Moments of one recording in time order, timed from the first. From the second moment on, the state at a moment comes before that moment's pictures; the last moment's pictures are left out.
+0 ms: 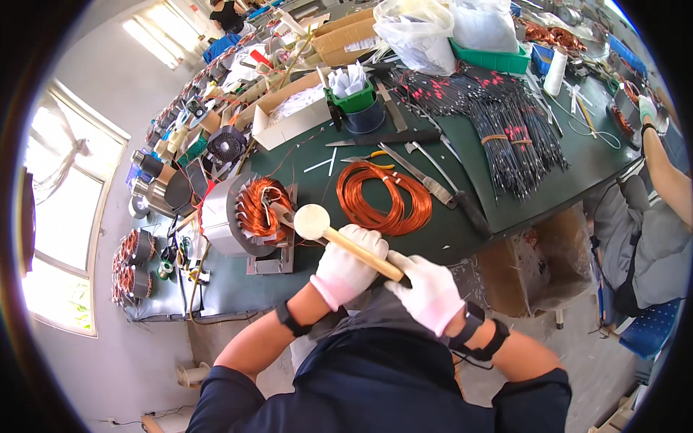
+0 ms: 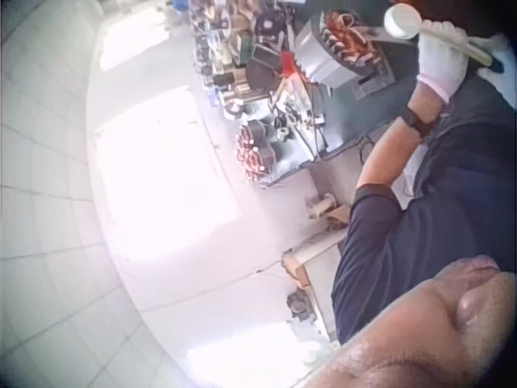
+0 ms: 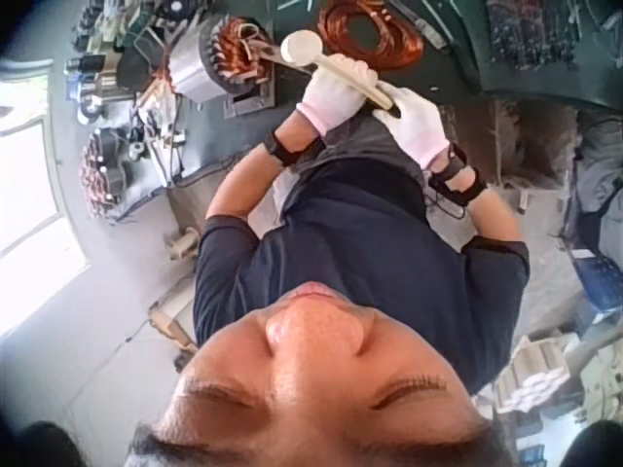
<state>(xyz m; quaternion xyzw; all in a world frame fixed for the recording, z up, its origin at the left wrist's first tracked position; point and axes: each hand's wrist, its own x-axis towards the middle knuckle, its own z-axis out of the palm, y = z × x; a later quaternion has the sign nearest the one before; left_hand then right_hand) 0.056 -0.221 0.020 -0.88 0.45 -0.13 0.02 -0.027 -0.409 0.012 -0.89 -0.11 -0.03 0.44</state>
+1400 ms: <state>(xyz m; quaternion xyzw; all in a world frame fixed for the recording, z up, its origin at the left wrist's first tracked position) -0.024 0.067 0.074 -0.64 -0.33 -0.25 -0.65 0.022 -0.304 0.042 -0.54 -0.01 0.23 0.81</state>
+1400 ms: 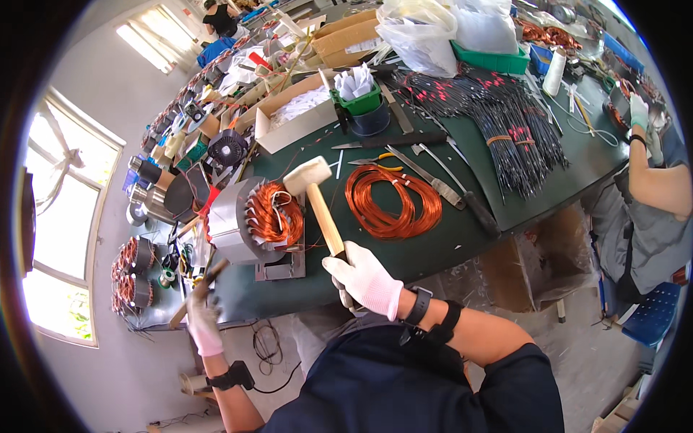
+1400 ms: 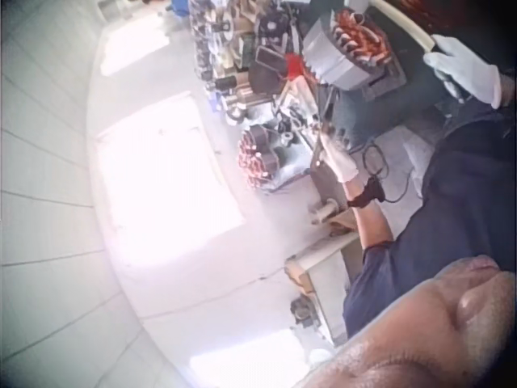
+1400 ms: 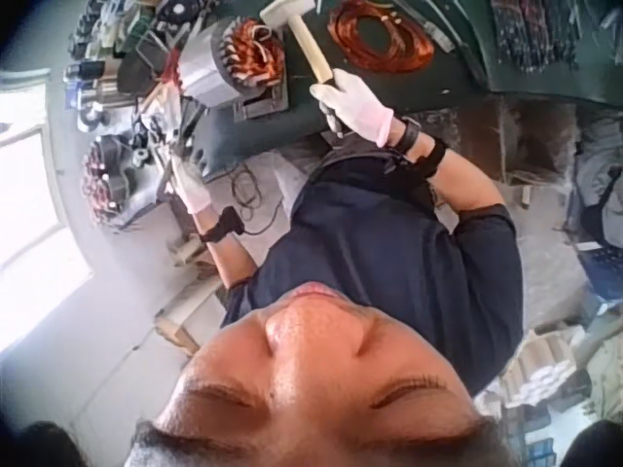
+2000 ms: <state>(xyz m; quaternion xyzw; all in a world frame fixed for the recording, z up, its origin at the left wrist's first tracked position) 0.016 -0.038 0.006 -0.95 0.21 -0.18 -0.15 0.043 -0.506 0.038 -0.97 -0.01 -0.18 0.16</state>
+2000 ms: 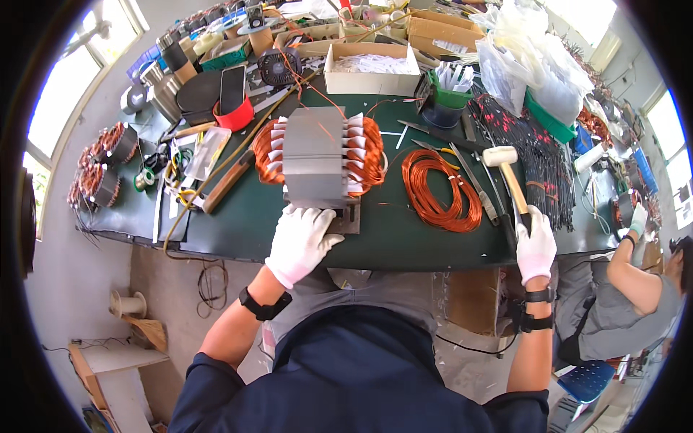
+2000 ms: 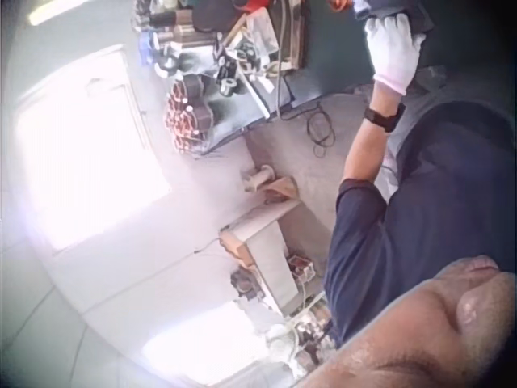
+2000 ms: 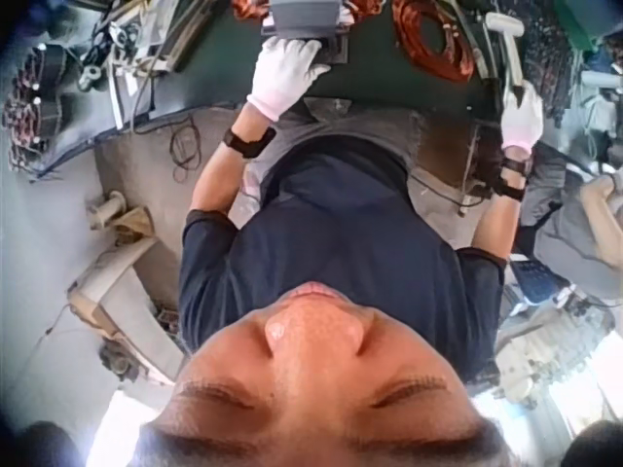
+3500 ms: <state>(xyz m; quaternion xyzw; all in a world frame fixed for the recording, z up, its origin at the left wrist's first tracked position) -0.011 -0.104 0.135 -0.55 0.11 0.07 -0.82 -0.009 -0.318 0.110 -0.81 -0.48 -0.25 0.23</state>
